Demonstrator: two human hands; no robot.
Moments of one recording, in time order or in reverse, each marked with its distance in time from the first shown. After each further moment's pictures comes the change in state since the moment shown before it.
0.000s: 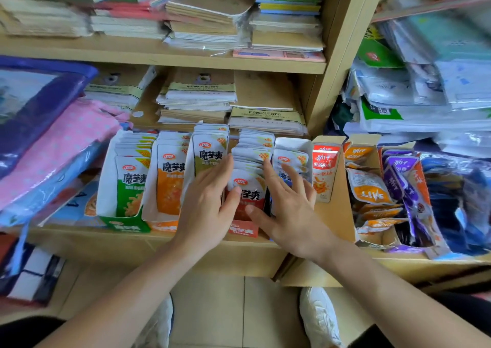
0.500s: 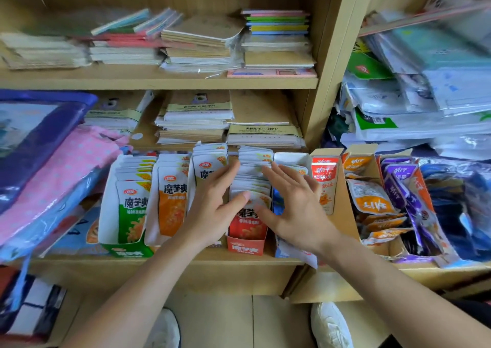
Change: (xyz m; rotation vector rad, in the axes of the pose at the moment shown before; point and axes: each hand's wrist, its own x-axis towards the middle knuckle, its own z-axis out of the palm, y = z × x) left_hand 0.037 -0.004 -0.007 -0.256 -0.250 -0.114; right_hand 0.026 0.011 -0.007 -0.002 0.187 -0.031
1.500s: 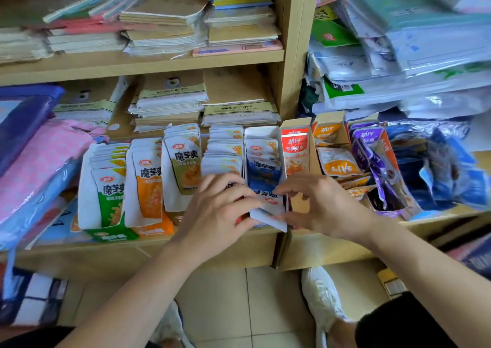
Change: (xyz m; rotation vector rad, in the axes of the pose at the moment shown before) left_hand -0.040 0.021 0.040 0.604 0.011 0.688; right_hand -0.063 0.062 -0.057 0.097 -0.189 -0.167
